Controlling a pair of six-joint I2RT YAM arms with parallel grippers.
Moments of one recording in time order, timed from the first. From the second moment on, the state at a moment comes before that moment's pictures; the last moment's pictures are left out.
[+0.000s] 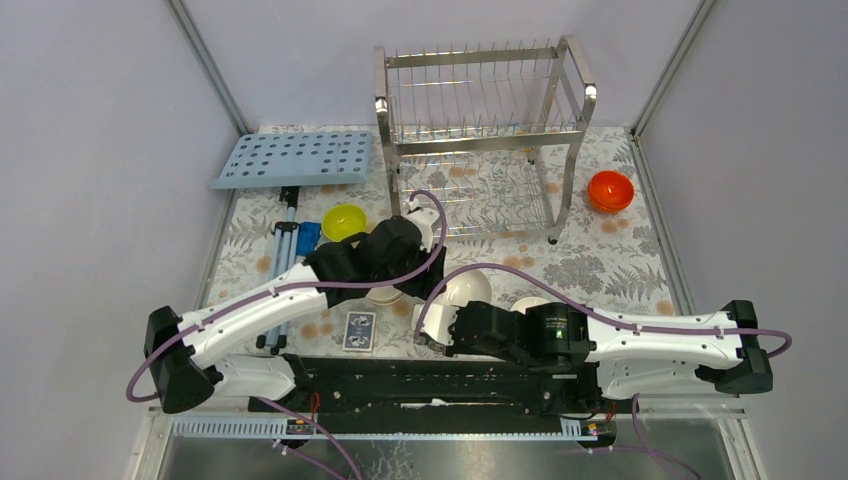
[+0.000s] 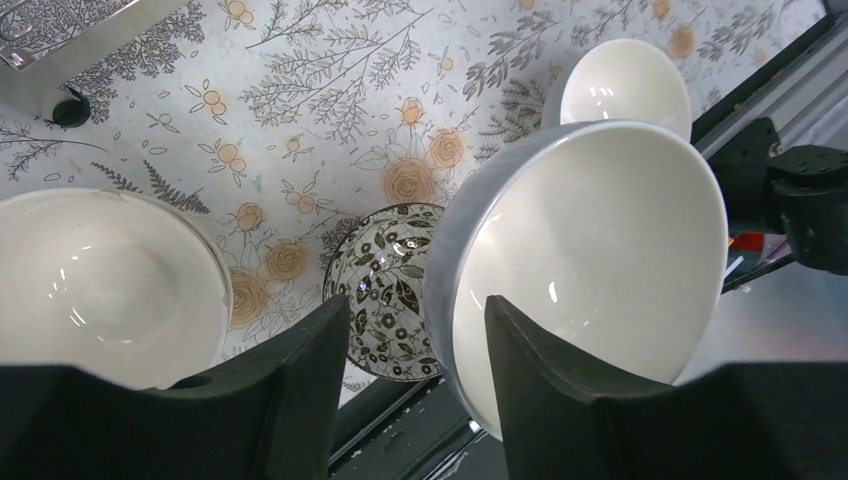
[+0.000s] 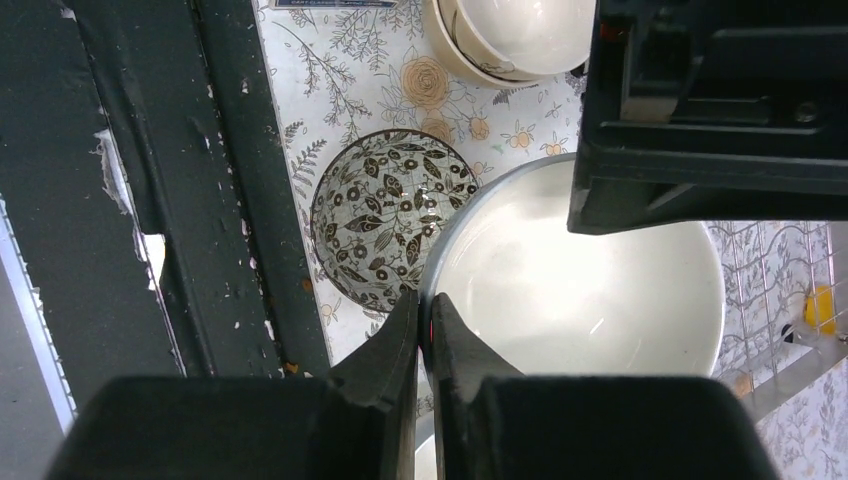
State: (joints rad) left arm -0.98 1.22 1.09 -0.60 -0.01 -0.49; right arm 1.48 1.11 1.00 -0.66 0.36 -0.21
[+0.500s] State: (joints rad) left arm -1.04 1.27 1.13 -0.63 -0.09 -0.53; right arm 1.49 1.13 1.00 -0.65 0.38 -0.21
